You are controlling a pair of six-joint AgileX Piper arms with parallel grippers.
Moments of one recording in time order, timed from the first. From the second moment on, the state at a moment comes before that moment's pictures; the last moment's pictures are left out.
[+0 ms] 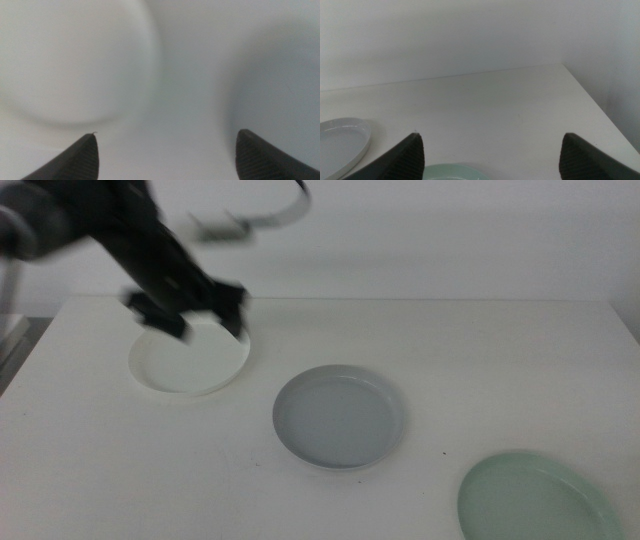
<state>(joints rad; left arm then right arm) -0.20 1.94 -1.64 -0.26 1.05 0.07 -0.01 0.00 0.00 -0.01 0.22 0.12</state>
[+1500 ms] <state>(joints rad) 0.07 2.15 -1.77 -0.22 0.94 0.20 -0.01 0.00 0.00 -0.01 0.22 0.12</state>
